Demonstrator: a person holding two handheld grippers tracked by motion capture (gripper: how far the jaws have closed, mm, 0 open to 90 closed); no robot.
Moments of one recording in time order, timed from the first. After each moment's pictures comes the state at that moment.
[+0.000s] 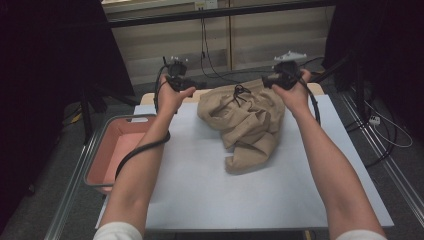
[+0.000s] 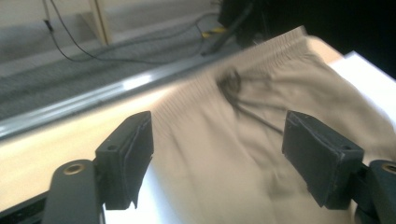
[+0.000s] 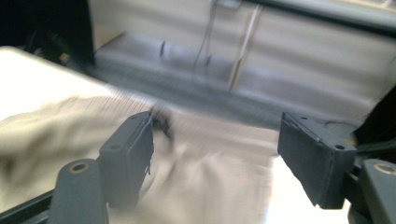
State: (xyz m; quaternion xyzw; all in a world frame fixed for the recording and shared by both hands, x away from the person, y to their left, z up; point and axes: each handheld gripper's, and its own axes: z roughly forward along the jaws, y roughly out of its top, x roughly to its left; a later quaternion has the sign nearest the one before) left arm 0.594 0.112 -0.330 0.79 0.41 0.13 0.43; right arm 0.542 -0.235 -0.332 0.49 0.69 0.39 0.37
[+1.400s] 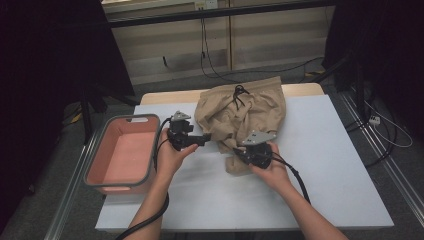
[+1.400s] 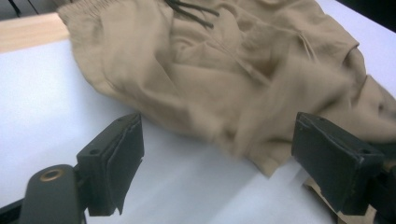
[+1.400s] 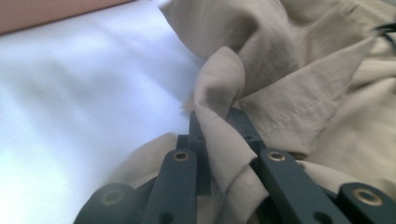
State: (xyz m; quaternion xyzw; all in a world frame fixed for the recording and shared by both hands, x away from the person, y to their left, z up) left arm 0.461 0.125 -0.400 0.80 0.38 0.12 0.44; right arm 0.384 -0.134 -0.443 0.35 0.80 0.44 0.22
